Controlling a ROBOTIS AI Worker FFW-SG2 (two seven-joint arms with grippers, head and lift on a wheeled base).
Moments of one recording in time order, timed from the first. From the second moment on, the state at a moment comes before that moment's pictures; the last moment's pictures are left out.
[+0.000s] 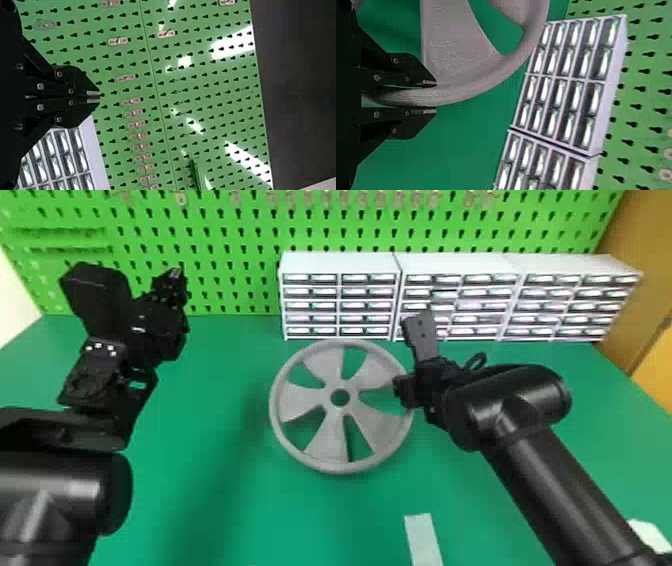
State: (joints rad) left arm -0.11 0.20 0.01 -1.91 0.00 0.19 -0.10; right arm -0.57 -0.11 0.38 -1.31 -0.21 0.86 -0.11
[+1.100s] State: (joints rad) left arm -0.11 0.20 0.00 -1.91 0.01 0.21 -0.10; right arm -0.65 -0.08 0.38 -1.09 -0.22 1.01 0.08
